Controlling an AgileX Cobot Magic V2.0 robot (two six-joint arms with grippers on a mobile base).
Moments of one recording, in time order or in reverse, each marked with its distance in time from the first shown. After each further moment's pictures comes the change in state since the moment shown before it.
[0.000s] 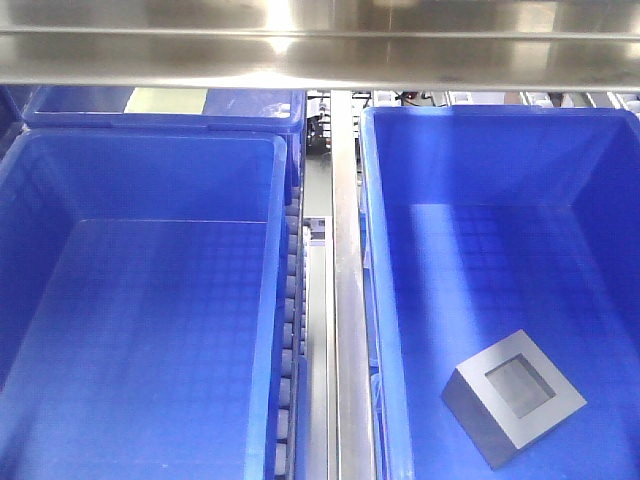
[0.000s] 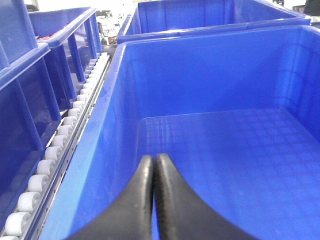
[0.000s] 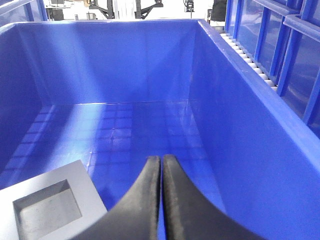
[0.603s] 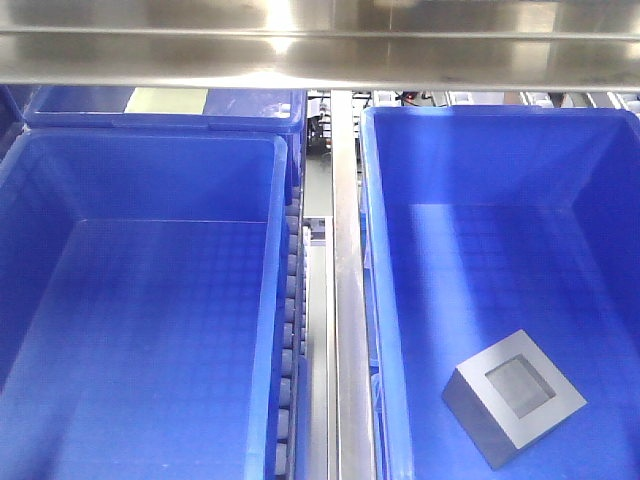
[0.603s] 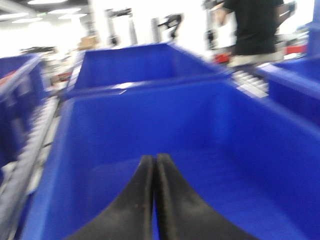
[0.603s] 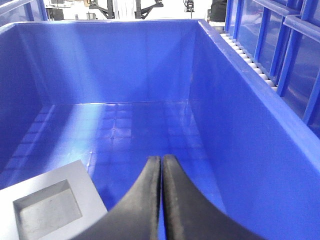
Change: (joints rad) left arm -0.170 0.000 -0.102 -0.003 0.007 0.000; right arm 0.000 0.000 0.000 0.000 0.000 0.000
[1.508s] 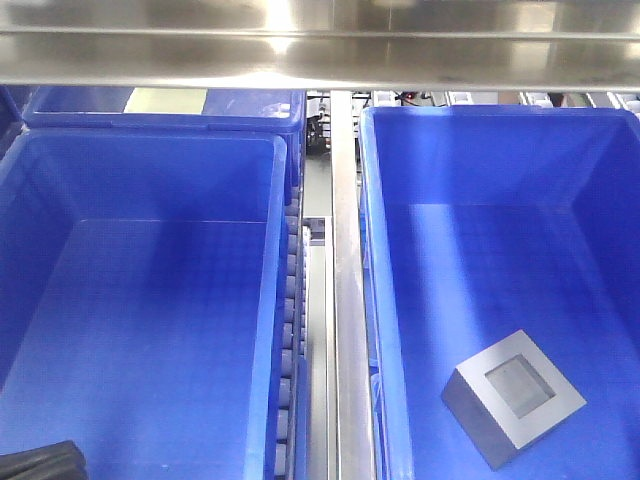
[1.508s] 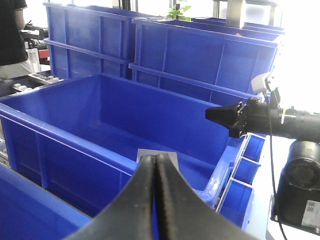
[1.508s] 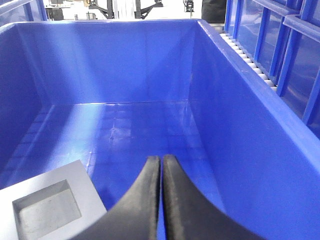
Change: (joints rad) left arm -0.895 0.369 -0.293 -0.067 -0.035 -0.014; right arm 0.000 0.000 0.000 0.000 -0.001 0.000
